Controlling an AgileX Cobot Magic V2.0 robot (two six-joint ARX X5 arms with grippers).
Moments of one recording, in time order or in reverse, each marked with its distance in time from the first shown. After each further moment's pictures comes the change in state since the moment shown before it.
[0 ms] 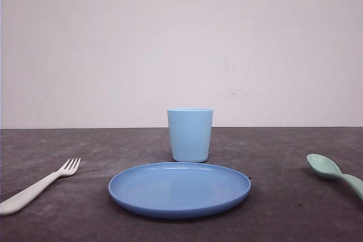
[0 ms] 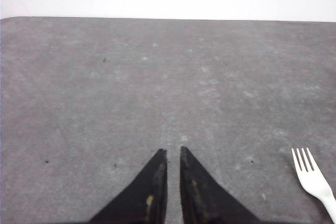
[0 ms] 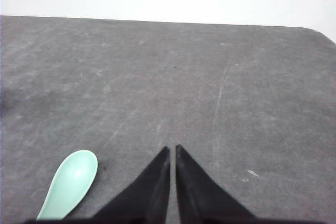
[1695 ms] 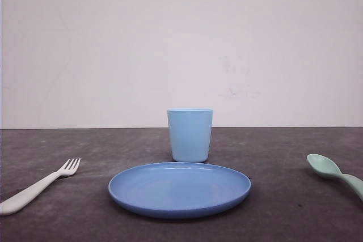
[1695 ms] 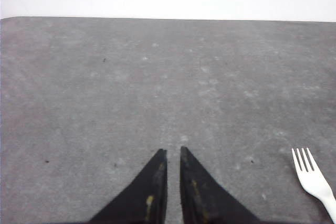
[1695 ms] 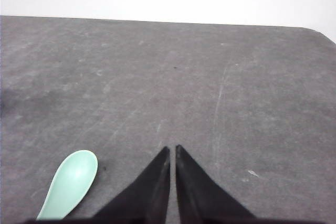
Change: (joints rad) left arm 0.000 0.000 0.000 0.000 0.000 0.000; right arm 0.000 0.000 0.000 0.000 0.000 0.000
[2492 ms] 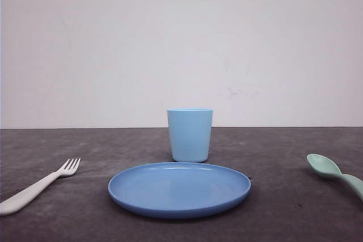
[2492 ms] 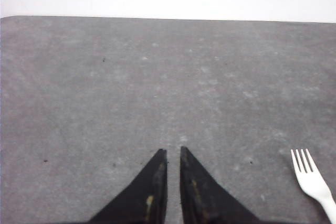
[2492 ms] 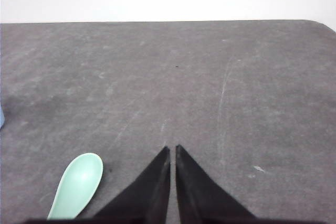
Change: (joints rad) left arm 0.000 0.000 0.000 0.000 0.000 -0.032; right arm 0.000 0.000 0.000 -0.001 -0.003 0.066
